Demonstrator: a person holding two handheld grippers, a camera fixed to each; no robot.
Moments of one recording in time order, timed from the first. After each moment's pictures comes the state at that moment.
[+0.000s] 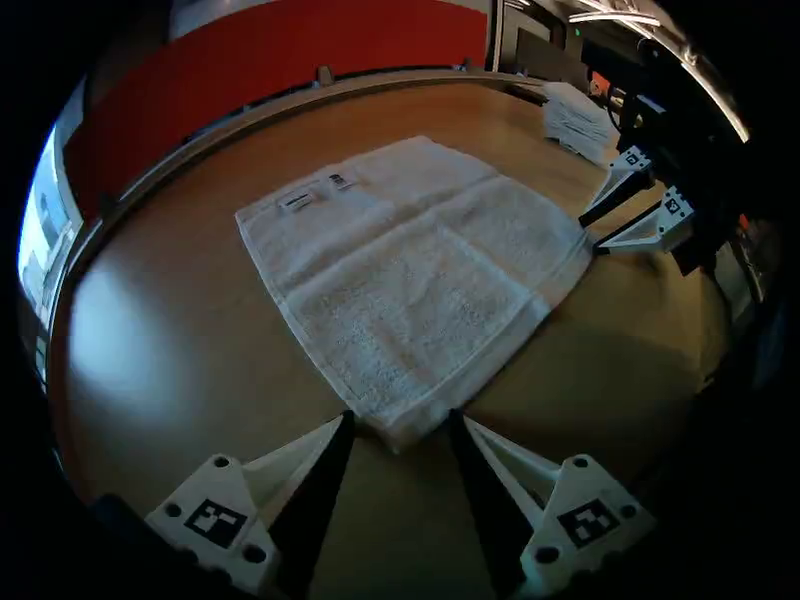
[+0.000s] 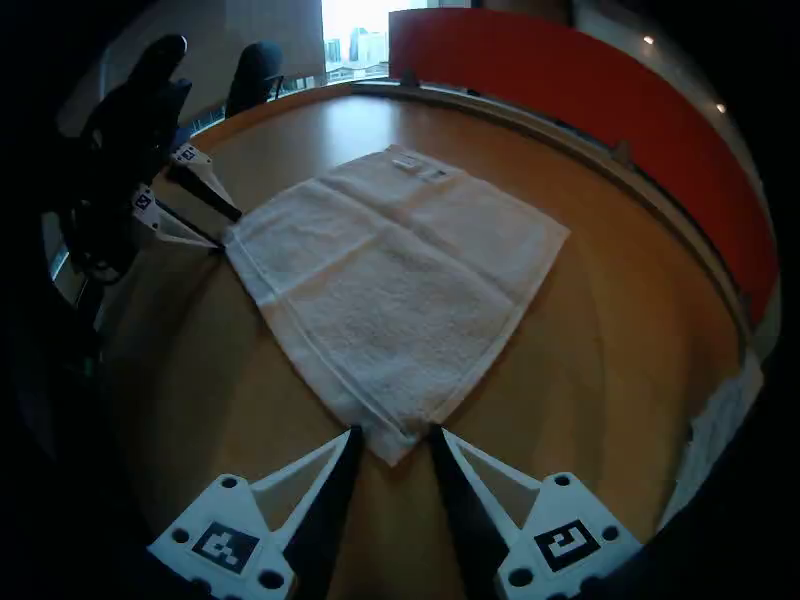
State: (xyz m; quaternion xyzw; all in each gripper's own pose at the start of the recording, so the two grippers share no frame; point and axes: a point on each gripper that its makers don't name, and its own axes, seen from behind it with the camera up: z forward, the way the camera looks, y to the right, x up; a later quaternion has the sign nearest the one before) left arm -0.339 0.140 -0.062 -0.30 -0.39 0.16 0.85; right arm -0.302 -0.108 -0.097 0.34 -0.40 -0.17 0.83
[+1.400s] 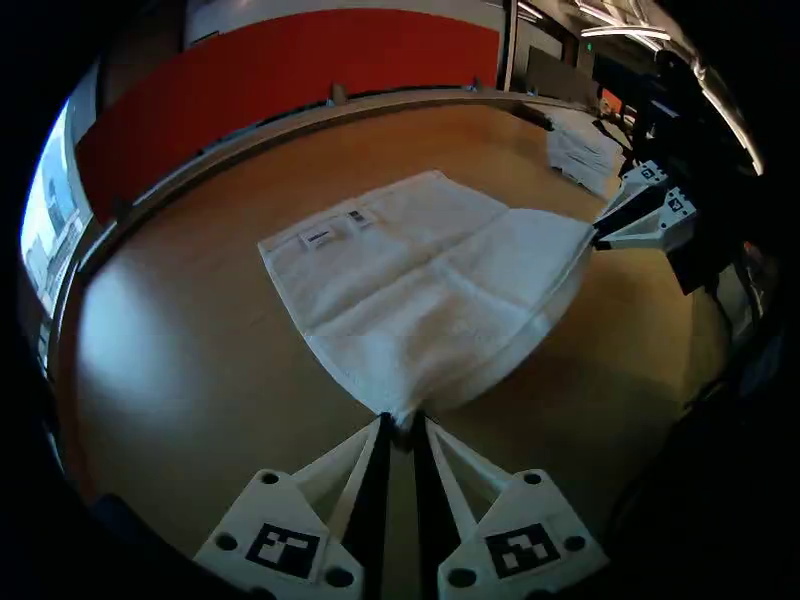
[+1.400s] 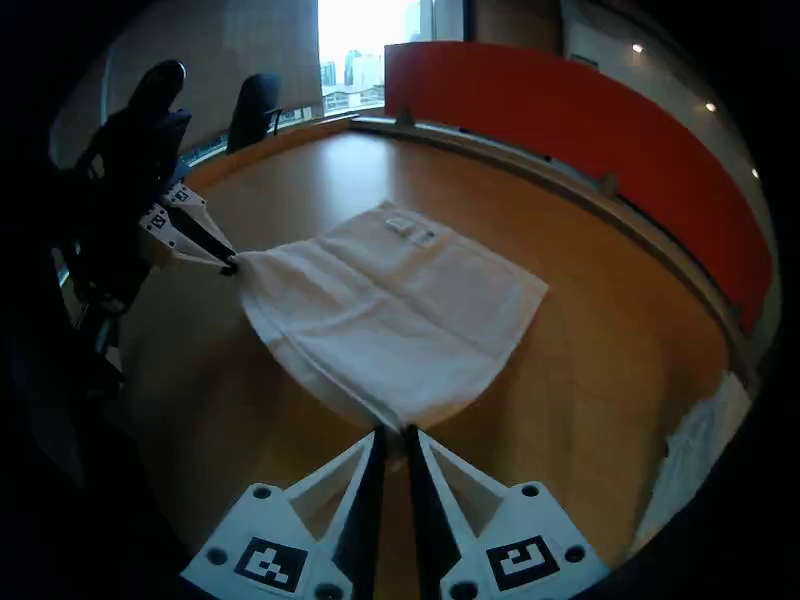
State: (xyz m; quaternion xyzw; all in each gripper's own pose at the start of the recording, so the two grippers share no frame) left arm -0.291 0.139 -0.066 -0.28 -0.38 0.13 0.87; right arm -0.245 -0.118 -0.095 0.34 -0.36 -0.15 0.85
